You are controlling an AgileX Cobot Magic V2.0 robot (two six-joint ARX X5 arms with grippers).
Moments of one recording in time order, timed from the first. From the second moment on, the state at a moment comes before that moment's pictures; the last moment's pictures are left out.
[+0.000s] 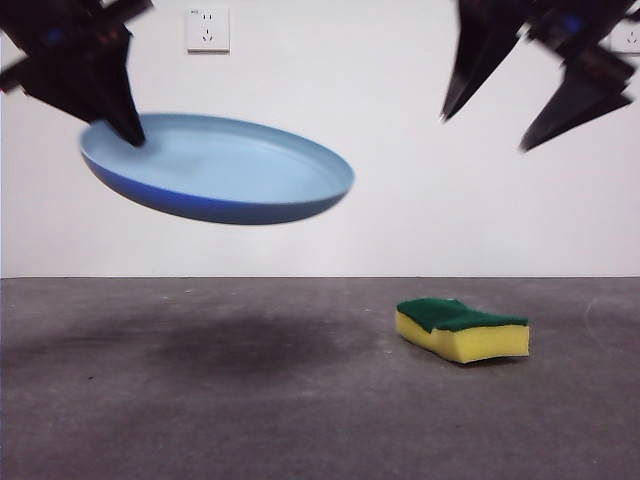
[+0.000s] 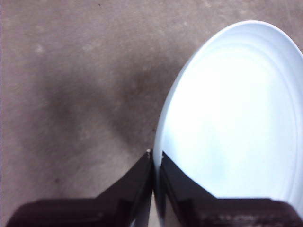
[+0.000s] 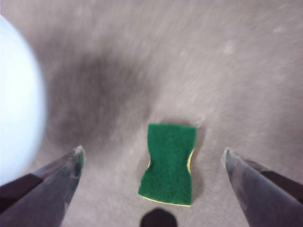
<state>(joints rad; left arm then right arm) -0.27 1.33 1.19 -0.70 0.23 0.00 0.35 1.37 1.16 -0.61 -0.21 -0.05</state>
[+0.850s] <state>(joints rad) -0.28 1.25 1.19 -0.88 0.04 0.07 0.42 1.79 1.17 -0.51 -0.12 -0.10</state>
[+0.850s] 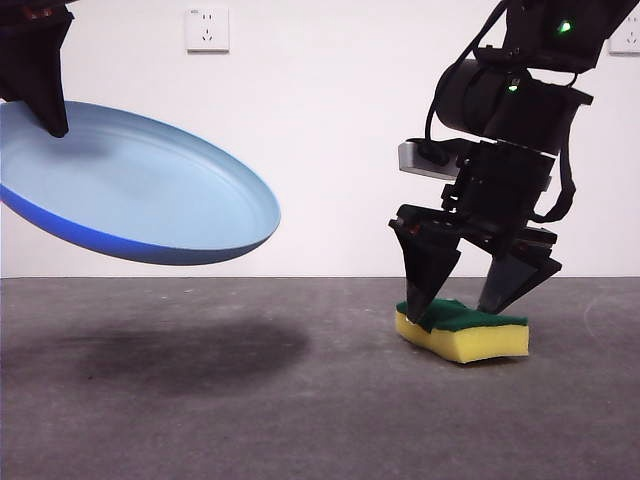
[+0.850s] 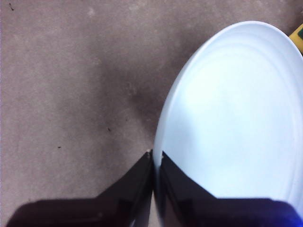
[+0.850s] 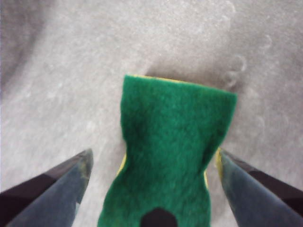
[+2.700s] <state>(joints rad) -0.55 1.40 1.19 -0.52 0.19 -0.07 0.59 1.44 1.17 -0.42 -0.31 0.00</state>
